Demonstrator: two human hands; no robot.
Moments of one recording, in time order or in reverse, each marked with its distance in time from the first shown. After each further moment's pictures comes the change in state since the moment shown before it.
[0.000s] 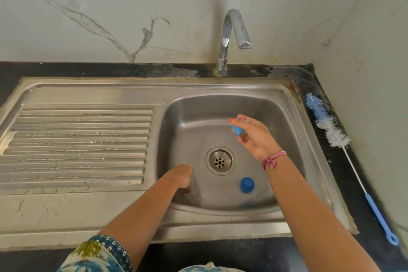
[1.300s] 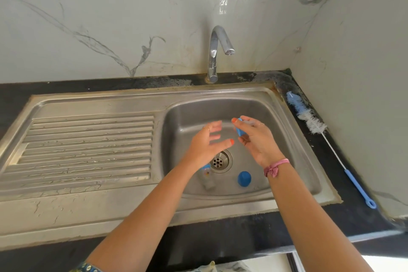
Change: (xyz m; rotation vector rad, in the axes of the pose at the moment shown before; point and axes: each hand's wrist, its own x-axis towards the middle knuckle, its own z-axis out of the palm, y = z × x) left_hand -0.107 0.067 -0.050 -0.975 0.526 0.530; right_hand -0.081 0.011 -0.006 0.038 0.033 -0.232
